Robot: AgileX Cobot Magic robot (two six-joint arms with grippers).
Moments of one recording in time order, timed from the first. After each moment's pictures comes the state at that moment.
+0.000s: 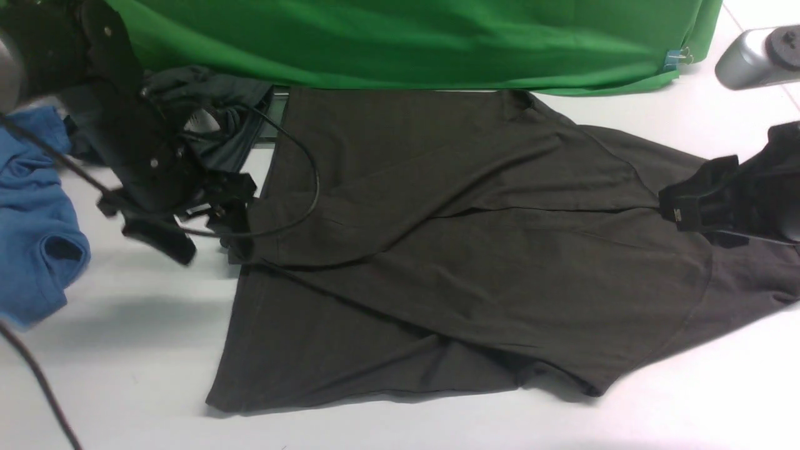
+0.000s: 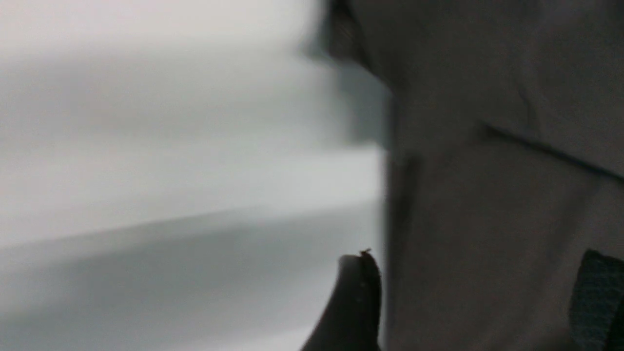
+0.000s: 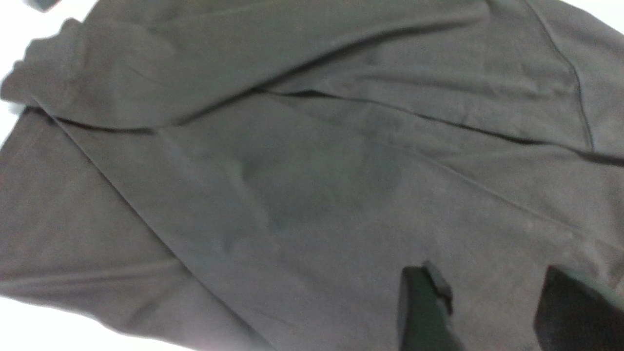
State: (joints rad) right arm 0.38 1.12 -0.91 -0.02 0.67 0.14; left arm -0.01 1.88 -1.42 -0.26 1.21 0.13
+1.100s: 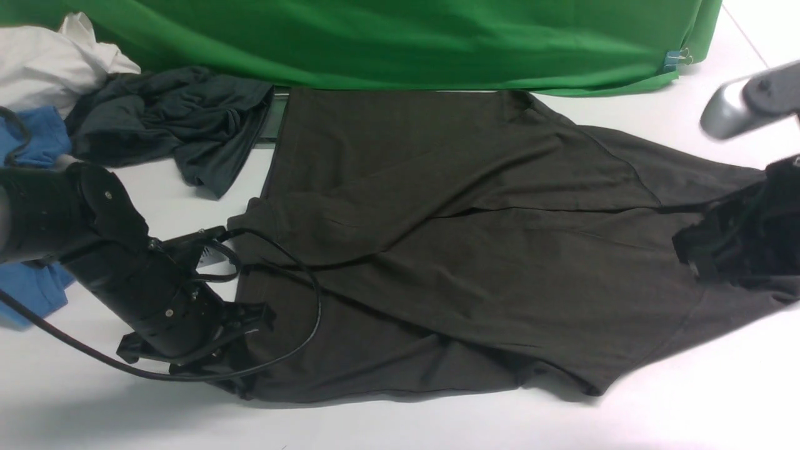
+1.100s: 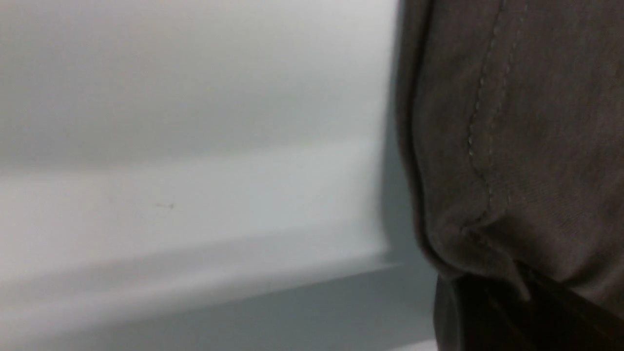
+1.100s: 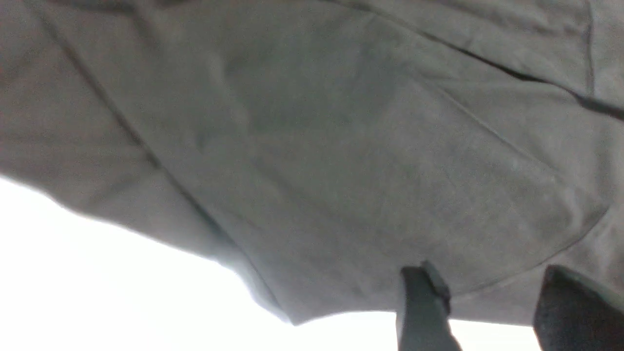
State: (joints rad) right arm 0.38 1.12 -0.91 -0.01 0.81 -0.10; left arm -0.05 1.75 -0.87 -0.44 0.85 0.25
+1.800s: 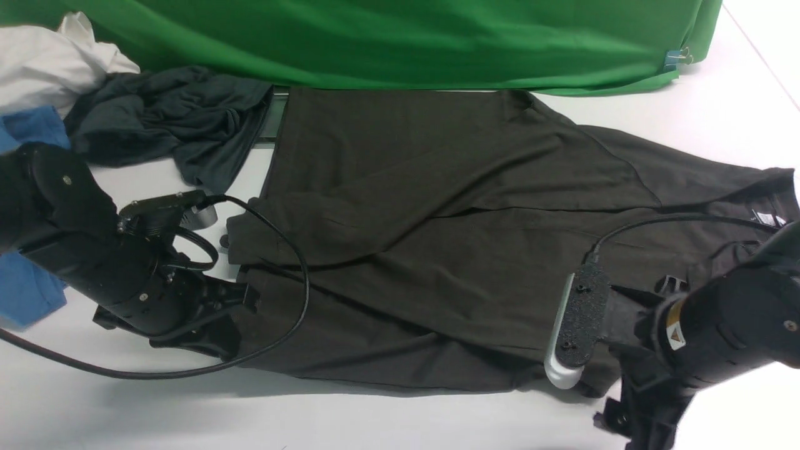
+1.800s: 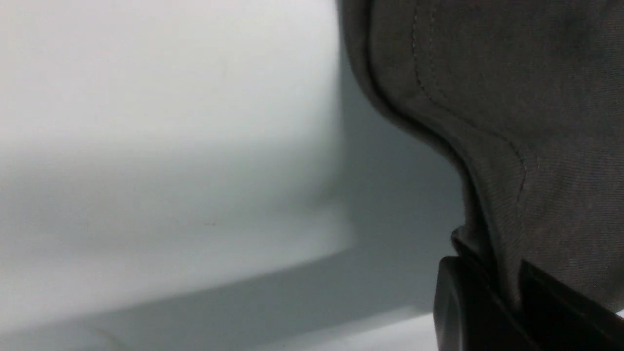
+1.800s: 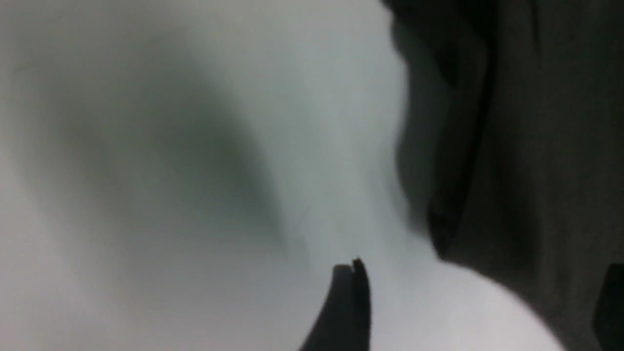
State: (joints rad) right arm 0.58 1.49 -0.74 -0.09 0.62 -0.55; left arm -0.04 1.59 -0.86 -0.40 0.80 0.27
